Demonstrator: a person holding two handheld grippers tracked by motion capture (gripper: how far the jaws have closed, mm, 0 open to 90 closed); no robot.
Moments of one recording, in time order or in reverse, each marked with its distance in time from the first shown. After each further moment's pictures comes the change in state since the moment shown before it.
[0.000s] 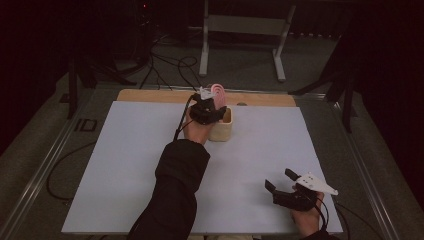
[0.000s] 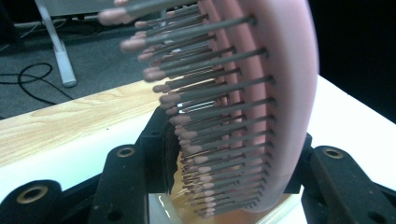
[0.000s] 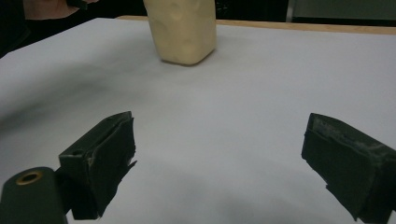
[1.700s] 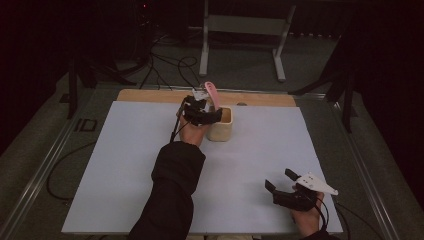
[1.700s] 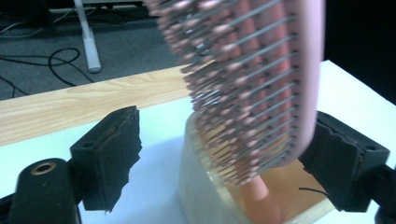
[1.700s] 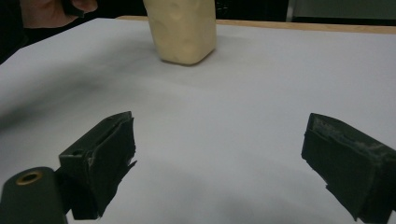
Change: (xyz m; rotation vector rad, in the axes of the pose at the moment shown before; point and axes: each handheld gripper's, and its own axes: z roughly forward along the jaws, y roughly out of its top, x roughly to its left) left arm 0.015 -0.012 -0.003 0.011 0.104 -0.074; right arm 0.000 0.000 0.000 0.002 -0.002 0.001
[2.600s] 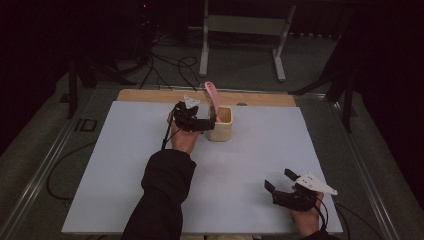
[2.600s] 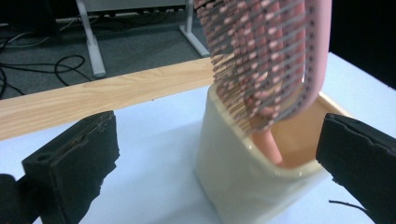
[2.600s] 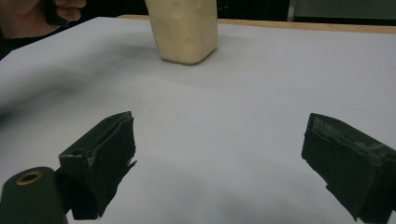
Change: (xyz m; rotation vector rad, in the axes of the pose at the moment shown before) left arm 0.012 -0.022 -0.021 -0.025 -0.007 0.051; right arm 0.001 0.000 0.001 0.003 0.003 0.000
